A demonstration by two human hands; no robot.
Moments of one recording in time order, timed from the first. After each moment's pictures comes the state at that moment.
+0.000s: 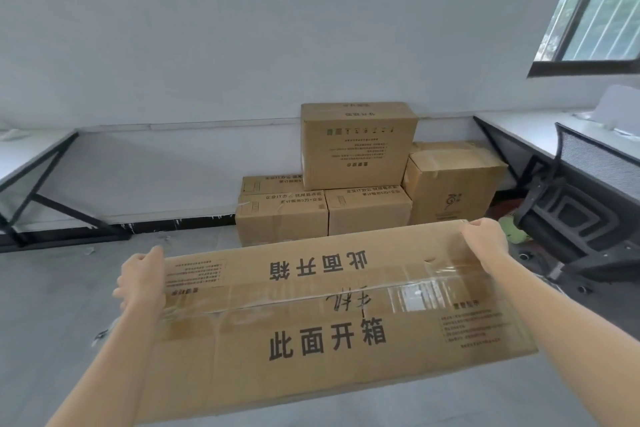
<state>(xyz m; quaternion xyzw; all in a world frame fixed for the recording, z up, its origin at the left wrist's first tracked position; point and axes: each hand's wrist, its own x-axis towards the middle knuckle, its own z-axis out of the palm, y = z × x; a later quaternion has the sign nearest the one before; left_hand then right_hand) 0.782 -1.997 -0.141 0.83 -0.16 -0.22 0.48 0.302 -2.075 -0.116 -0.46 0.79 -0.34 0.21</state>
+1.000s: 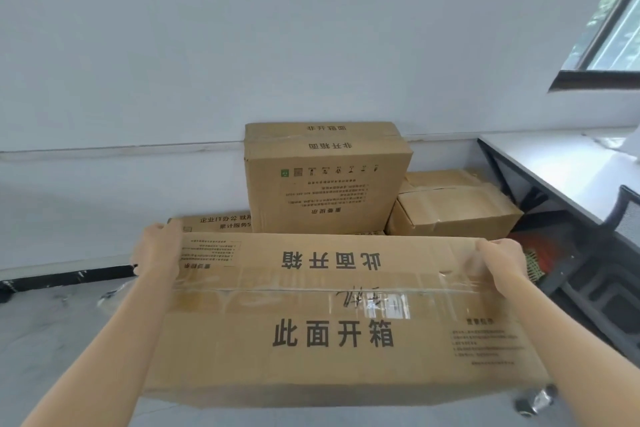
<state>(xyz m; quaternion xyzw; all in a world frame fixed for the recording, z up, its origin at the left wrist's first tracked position) 0.682 -2.538 -0.143 0.81 -0.24 -0.28 0.46 0.196 -2.531 -0.131 -0.33 0.84 -0.36 0.23</state>
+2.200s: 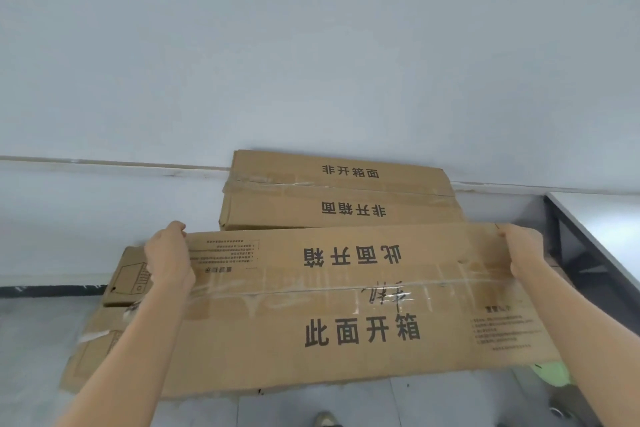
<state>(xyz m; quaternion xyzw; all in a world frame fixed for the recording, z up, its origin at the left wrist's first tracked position) 0.667 -2.867 -0.181 0.72 -0.03 -0.36 0.60 0.192 -2.942 -0.119 -0.26 0.79 -0.47 0.29</state>
